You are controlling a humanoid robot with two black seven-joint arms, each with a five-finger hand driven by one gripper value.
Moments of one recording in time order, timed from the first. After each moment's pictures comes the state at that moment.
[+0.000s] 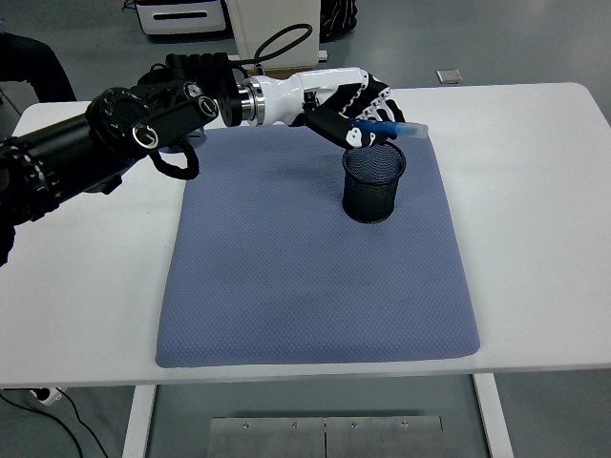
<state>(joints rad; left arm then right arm) -1.45 0.06 0.25 -0.58 0.35 -0.45 -0.48 0.01 0.00 0.47 0.22 0.15 0.06 0.12</state>
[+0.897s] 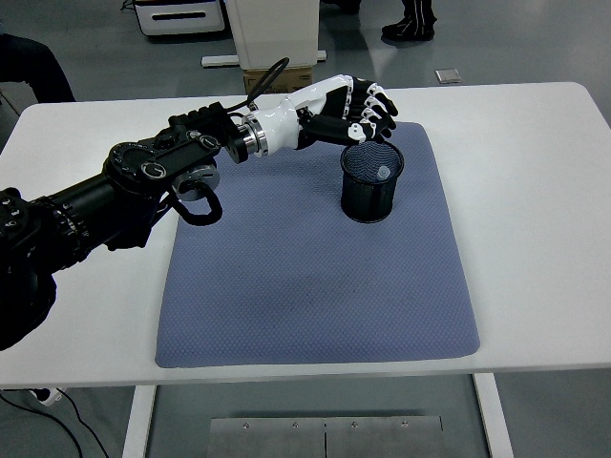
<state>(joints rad) -1.28 0.00 0.06 -0.49 0.20 -0.45 -0.49 0.01 0.00 0.47 0.22 0.15 0.06 0.12</state>
